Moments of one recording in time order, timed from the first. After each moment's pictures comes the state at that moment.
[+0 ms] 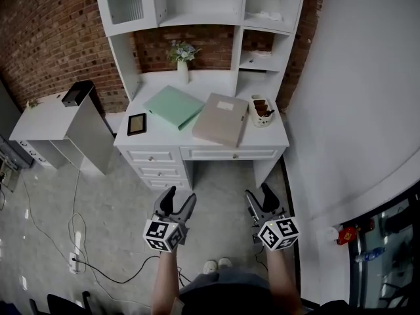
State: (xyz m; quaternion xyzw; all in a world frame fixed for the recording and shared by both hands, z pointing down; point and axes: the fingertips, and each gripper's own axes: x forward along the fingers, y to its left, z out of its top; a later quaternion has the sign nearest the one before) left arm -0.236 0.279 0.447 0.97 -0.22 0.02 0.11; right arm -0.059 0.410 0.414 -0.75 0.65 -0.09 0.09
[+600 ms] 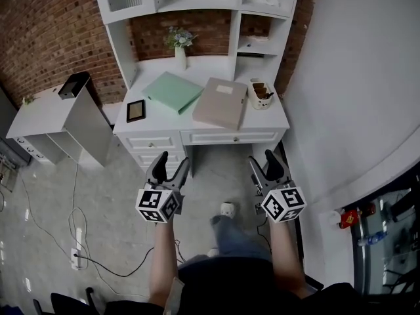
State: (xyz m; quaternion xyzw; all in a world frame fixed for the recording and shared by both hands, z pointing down) left arm -0.248 0.237 0.403 0.97 -0.23 -0.03 0.07; right arm -0.063 0.391 0.380 -0.76 0.64 -0.03 0.09
